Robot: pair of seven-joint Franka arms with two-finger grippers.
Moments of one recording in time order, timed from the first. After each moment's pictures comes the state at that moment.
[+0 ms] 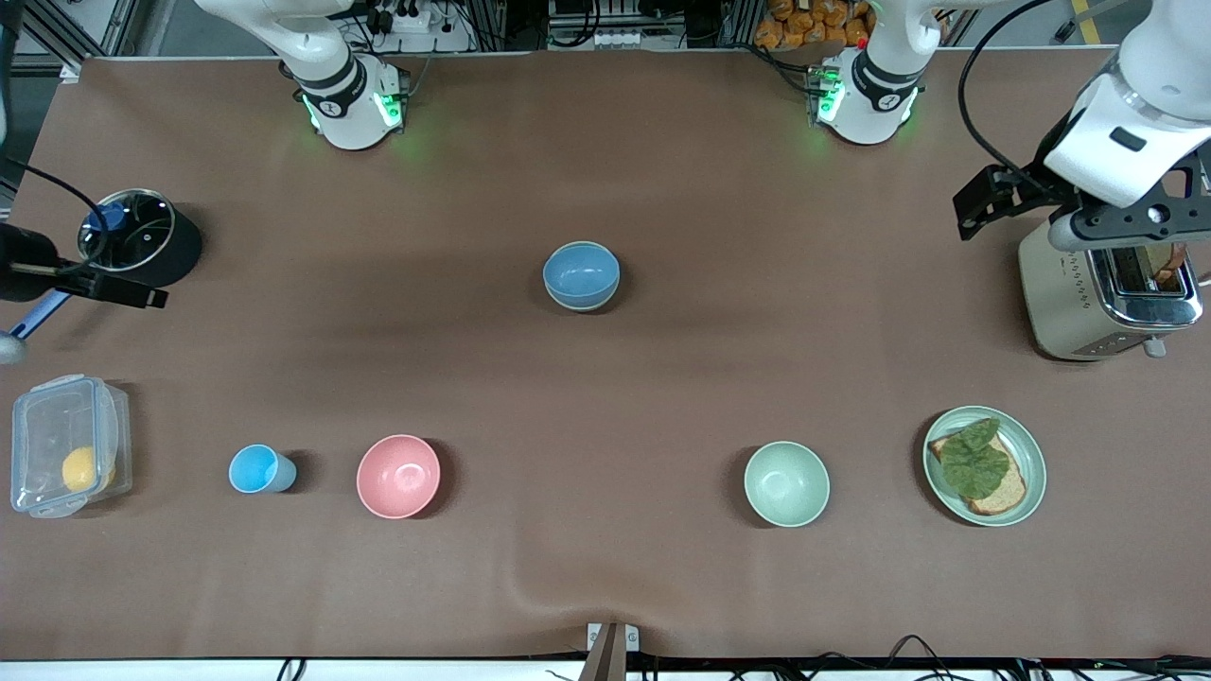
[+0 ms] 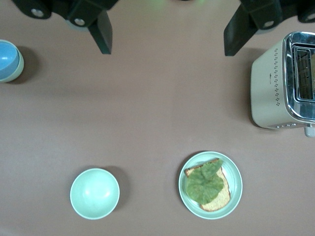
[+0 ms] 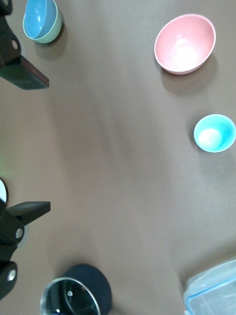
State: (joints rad) left arm -0.04 0.02 -0.19 -1.48 0.04 1.47 -0.26; right arm -0.01 0.19 -0.16 -1.48 0.13 1.46 0.11
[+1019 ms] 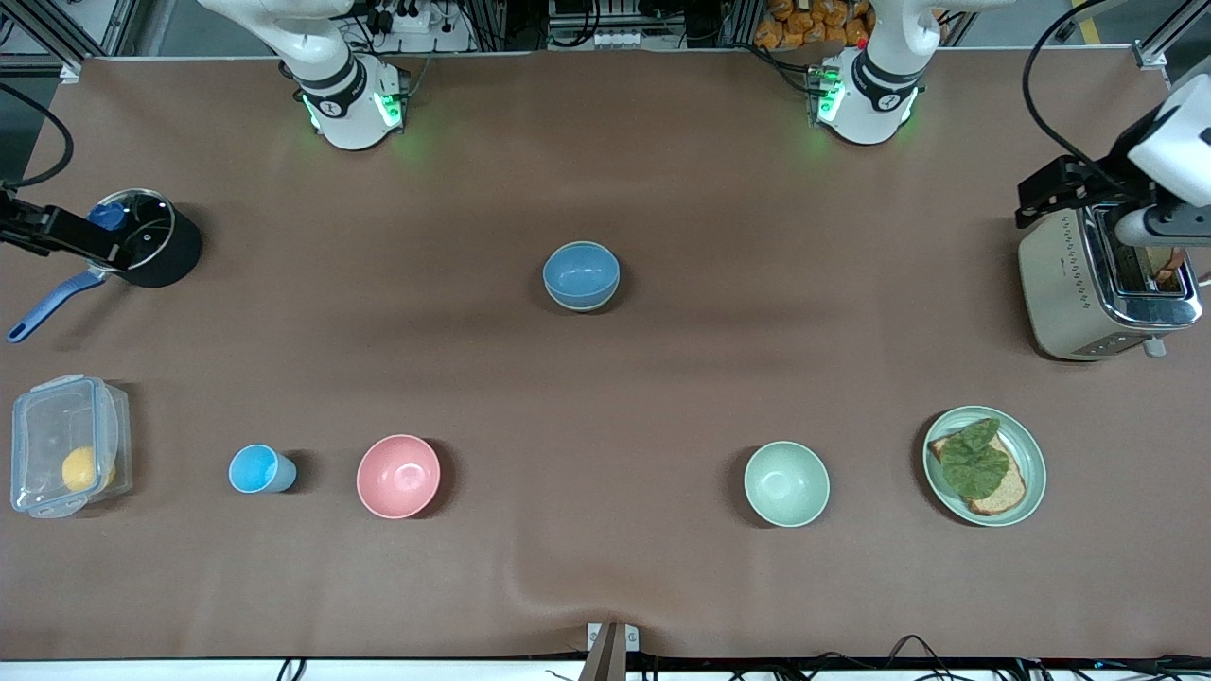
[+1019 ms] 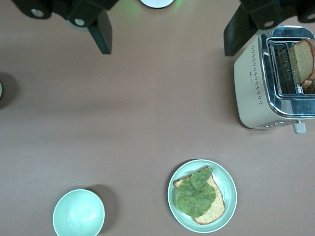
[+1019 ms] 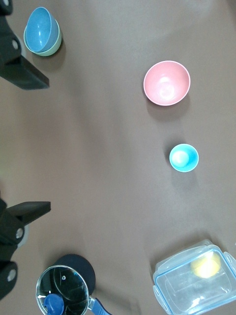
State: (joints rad) left arm -0.13 -0.02 0.06 -1.55 0.01 1.47 -0.02; right arm -0.05 0.12 0.01 -1.32 0.05 1.38 0.19
